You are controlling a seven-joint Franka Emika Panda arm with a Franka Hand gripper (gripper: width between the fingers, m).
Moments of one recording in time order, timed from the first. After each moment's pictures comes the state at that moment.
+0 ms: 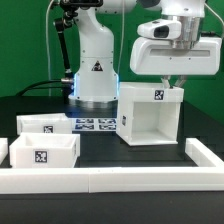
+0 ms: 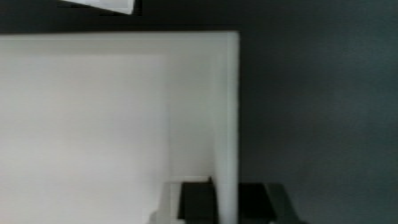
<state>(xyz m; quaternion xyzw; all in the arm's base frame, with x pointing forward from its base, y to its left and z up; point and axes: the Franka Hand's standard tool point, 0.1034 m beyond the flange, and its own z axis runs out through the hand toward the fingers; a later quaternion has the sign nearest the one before) 0.401 0.144 0.098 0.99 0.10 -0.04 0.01</state>
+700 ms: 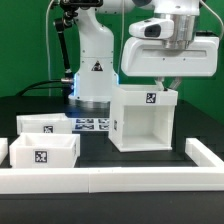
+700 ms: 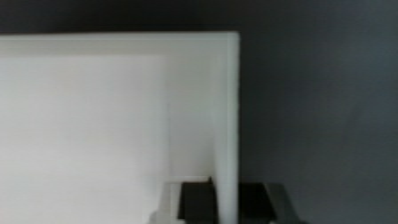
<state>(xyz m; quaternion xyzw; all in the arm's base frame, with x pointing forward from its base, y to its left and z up) 0.458 0.109 0.099 1.00 0.08 -0.03 0.01</state>
